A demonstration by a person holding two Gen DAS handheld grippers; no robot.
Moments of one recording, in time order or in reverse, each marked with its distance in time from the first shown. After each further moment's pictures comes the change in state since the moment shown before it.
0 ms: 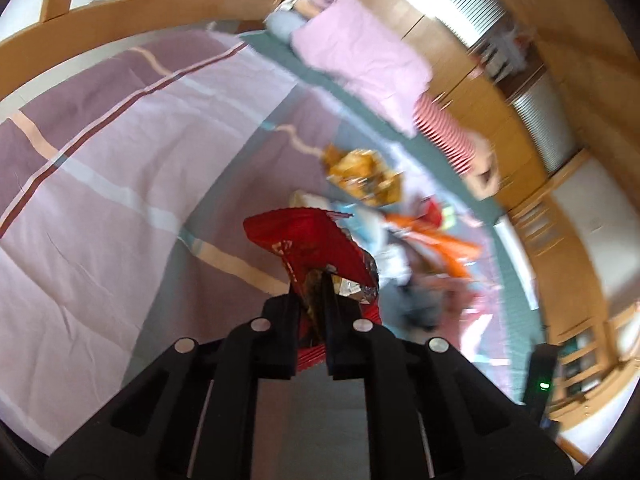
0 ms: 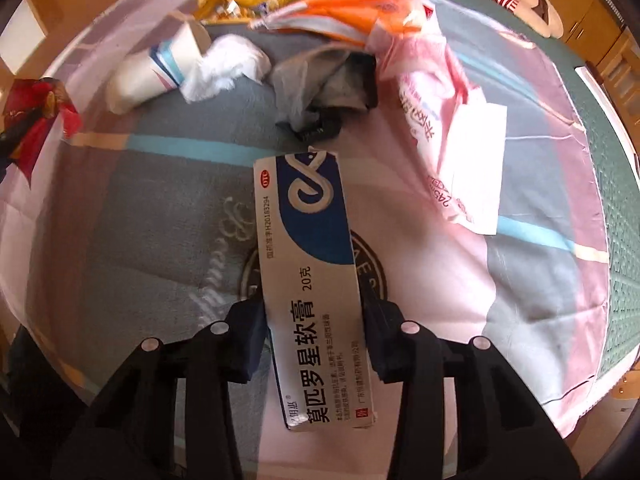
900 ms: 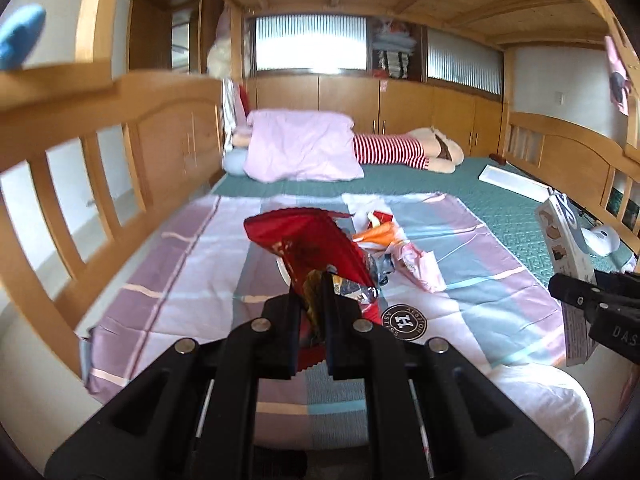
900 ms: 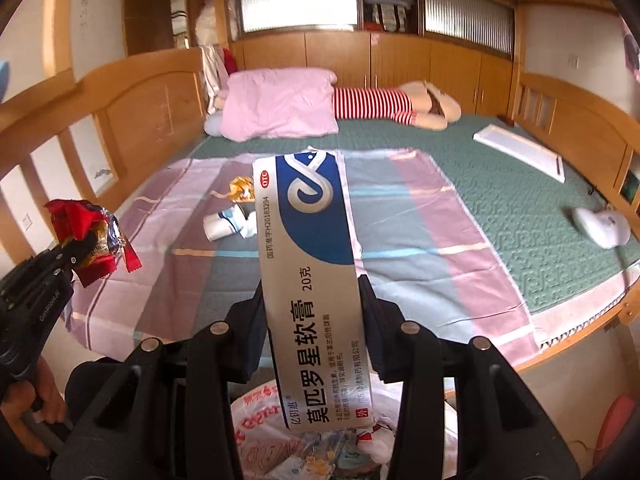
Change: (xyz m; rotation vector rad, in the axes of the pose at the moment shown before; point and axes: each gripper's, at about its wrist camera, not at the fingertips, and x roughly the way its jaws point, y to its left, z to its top) left arm -0.222 -0.134 -0.115 0.591 -0.323 0.201; right arm -0.265 -0.012 -0.180 0.168 -0.605 -0.038
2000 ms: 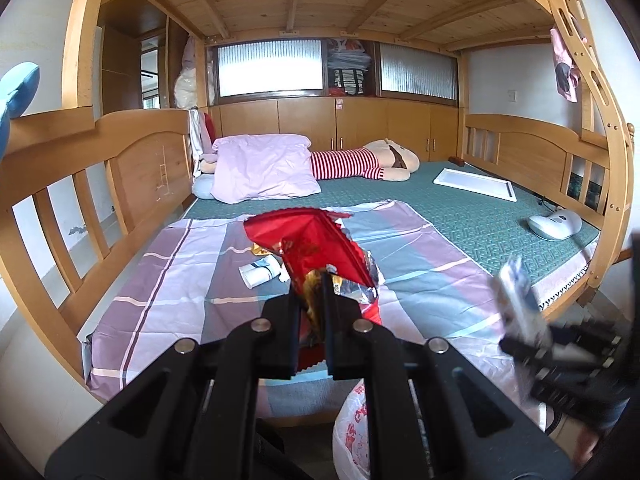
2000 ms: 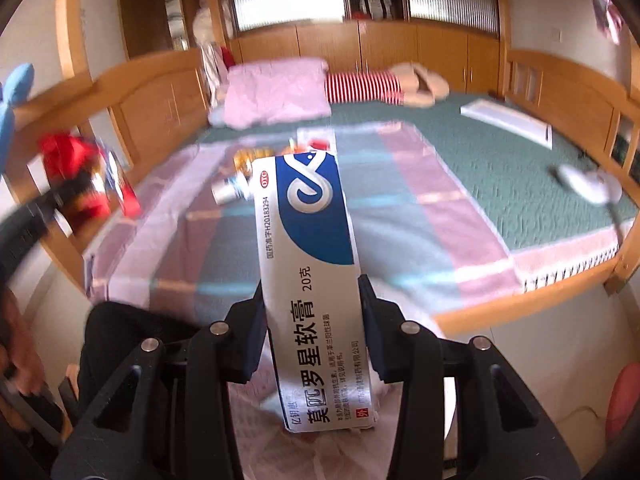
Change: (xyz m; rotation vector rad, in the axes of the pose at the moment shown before) left arm -0.094 -0.049 -0.012 0.077 -0.050 -0.109; right arm -0.040 -0.031 -0.086 0.053 0.126 0.009
